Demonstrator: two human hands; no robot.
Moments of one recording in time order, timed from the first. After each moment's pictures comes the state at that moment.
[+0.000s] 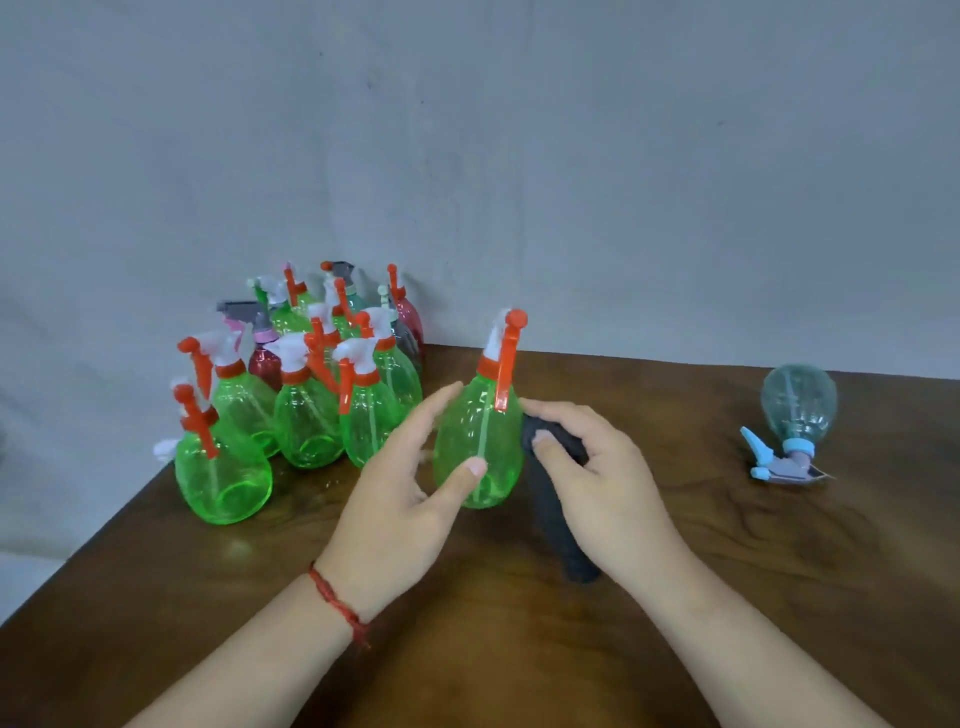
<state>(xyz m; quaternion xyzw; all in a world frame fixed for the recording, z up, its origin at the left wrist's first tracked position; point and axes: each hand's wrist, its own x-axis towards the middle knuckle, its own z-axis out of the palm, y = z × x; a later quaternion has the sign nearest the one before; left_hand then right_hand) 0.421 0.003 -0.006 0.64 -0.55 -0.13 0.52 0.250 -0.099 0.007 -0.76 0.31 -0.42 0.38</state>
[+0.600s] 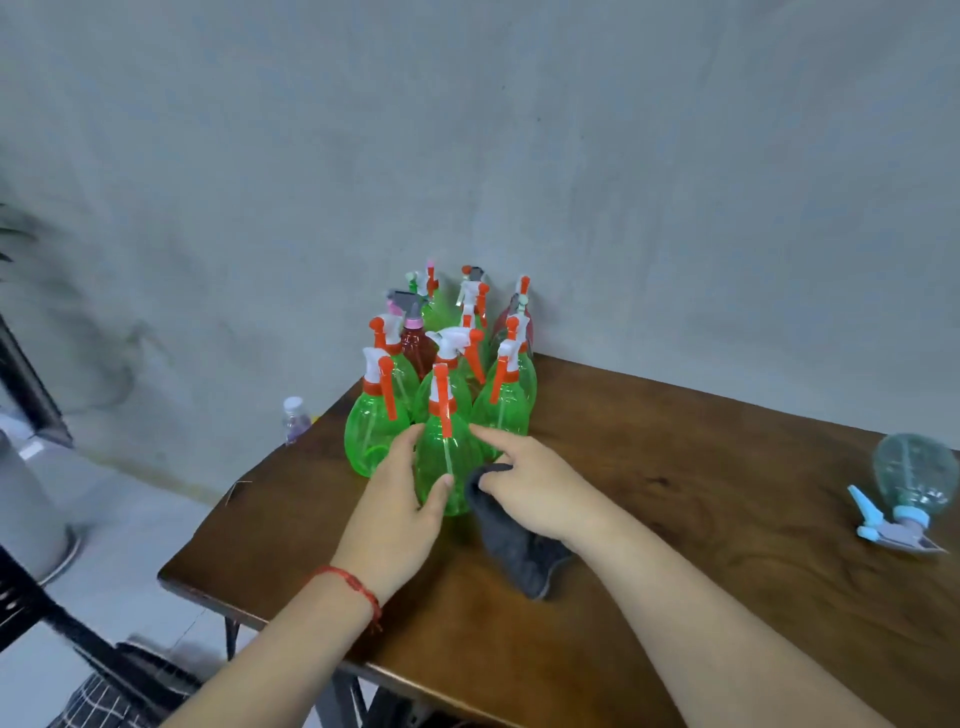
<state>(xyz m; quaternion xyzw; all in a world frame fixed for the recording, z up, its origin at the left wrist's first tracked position) 0.527 0.103 -0.050 0.78 -0.42 -0.06 0.46 0.399 -0.027 0.018 -0.86 0.31 -0.09 0.39</state>
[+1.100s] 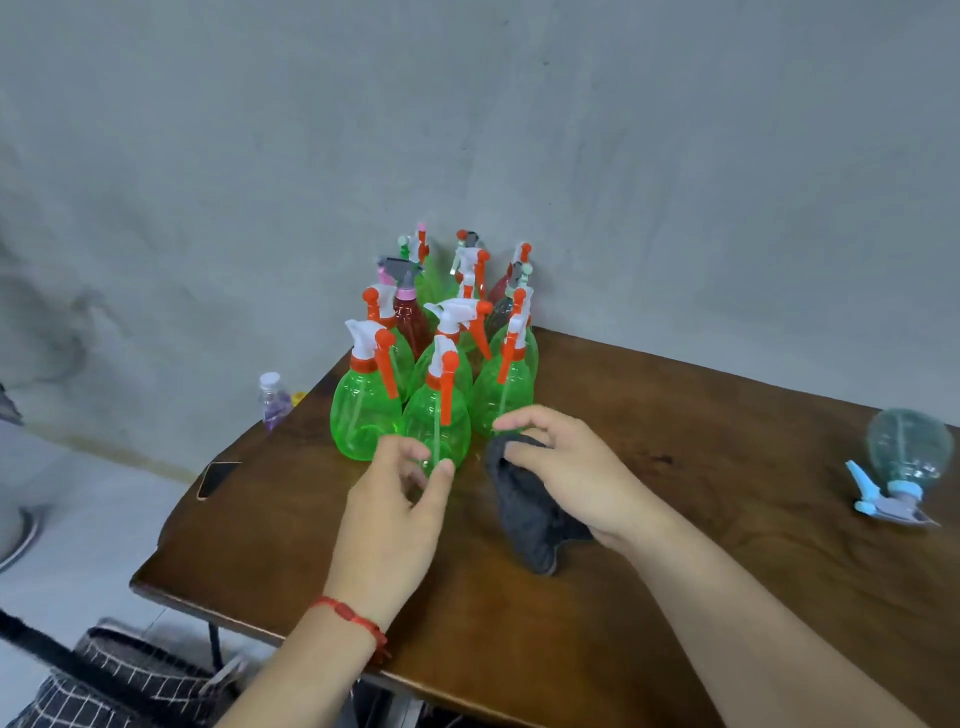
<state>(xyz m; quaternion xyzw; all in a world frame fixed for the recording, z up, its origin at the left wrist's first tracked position) 0.523 0.112 -0.054 0.76 -0.34 -0.08 0.55 0.394 -0.034 0.013 -0.77 0.35 -0.16 0.50</state>
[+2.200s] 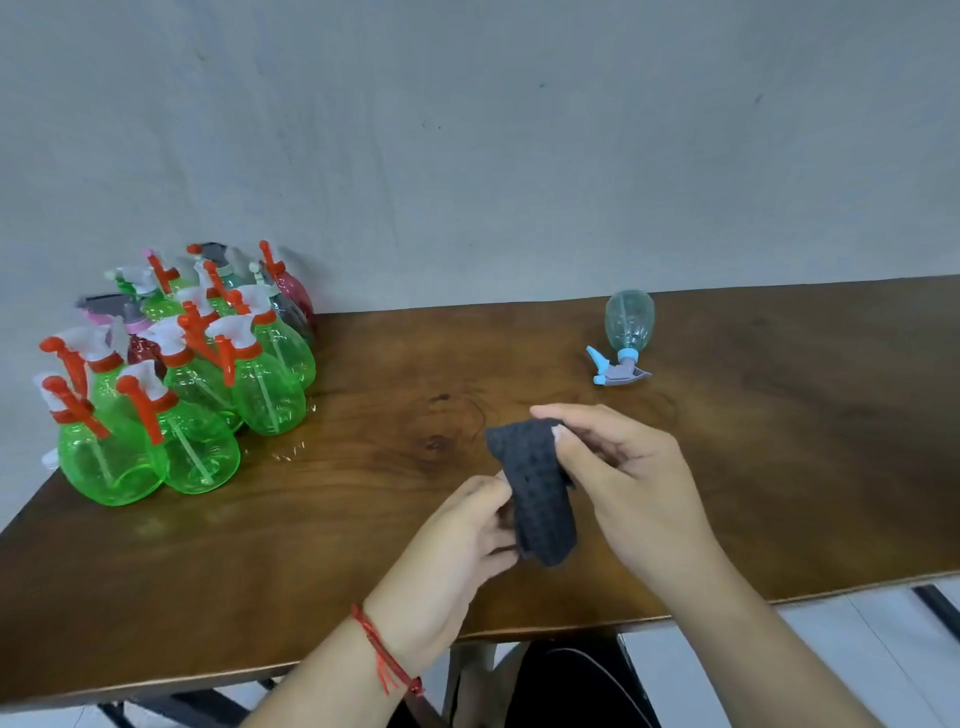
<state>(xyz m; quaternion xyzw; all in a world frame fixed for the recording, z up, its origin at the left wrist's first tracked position) 0.240 0.038 0.019 0.55 -0.20 -0.63 0.50 0.090 -0.012 0.039 -0.67 0.37 -0.47 0.44</state>
